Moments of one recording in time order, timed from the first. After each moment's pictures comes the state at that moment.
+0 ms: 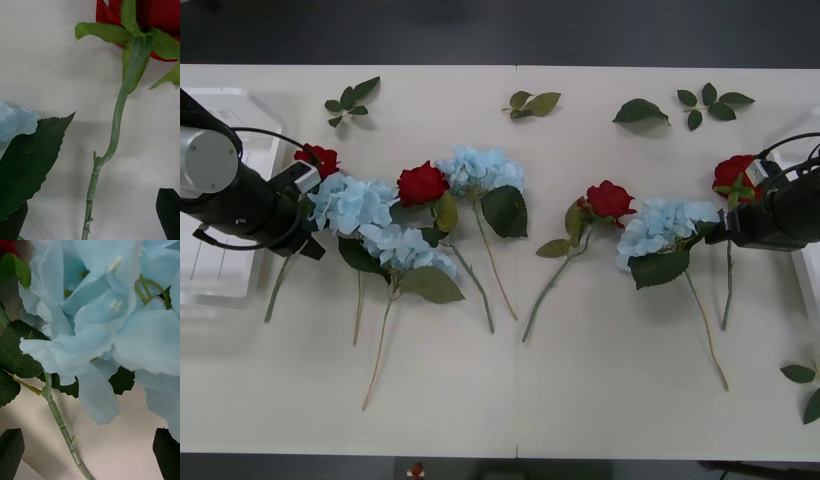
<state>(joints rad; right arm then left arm) -0.73 -1.06 0.80 -1.10 -1.43 0.96 1.46 -0.71 0.92 -0.60 -1.18 1.14 1.19 -1.88</state>
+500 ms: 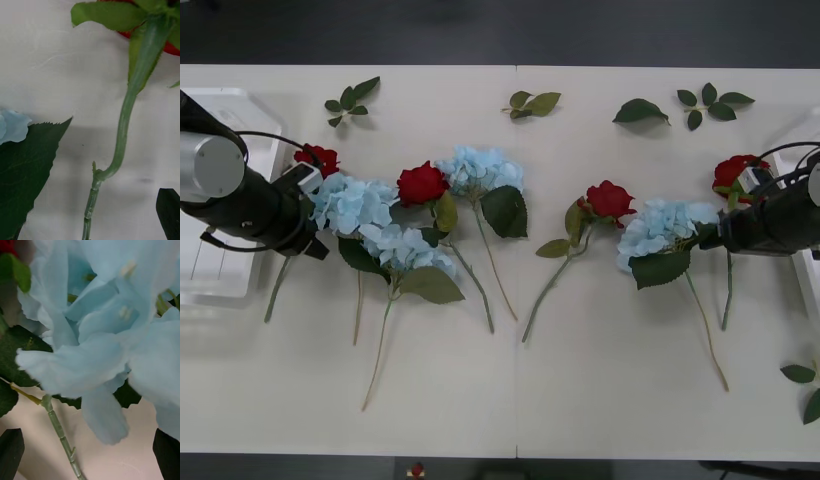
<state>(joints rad) -0.73 -1.00 0.80 -1.05 -1.39 0.93 1.48 -0.71 0.88 -0.59 -1.14 1.12 1.17 -1.88</state>
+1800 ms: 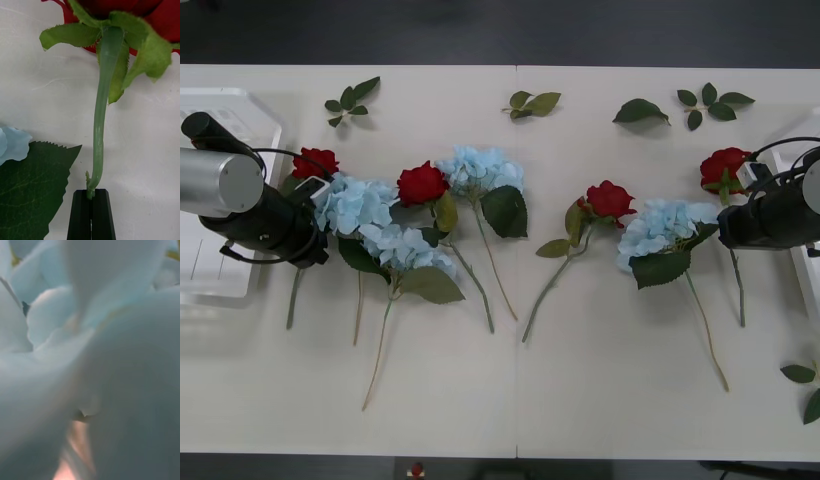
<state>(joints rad) -0.73 -1.00 0.80 -1.05 -1.35 0.87 1.48 -0.71 0.84 -0.63 -1.08 1.11 1.12 -1.87</state>
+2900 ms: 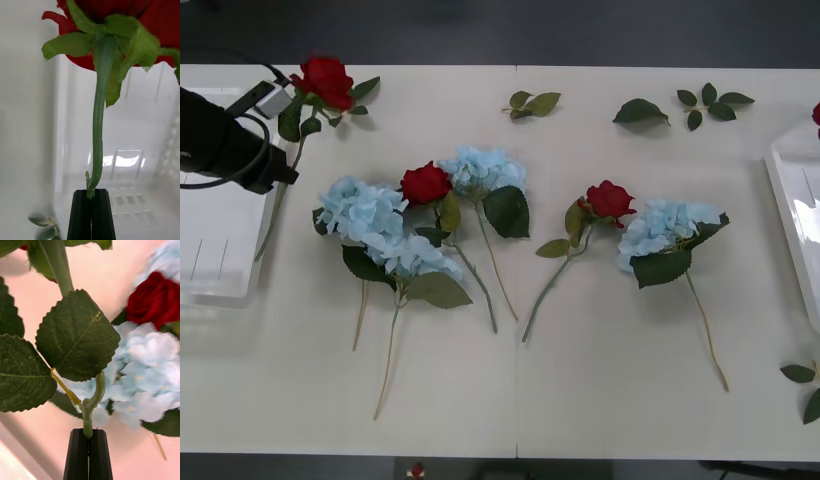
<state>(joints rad) -0.83 -1.38 0.75 -1.27 -1.28 1.19 1.52 -0.71 0.90 -0.19 -1.21 1.32 1.38 -2.13</state>
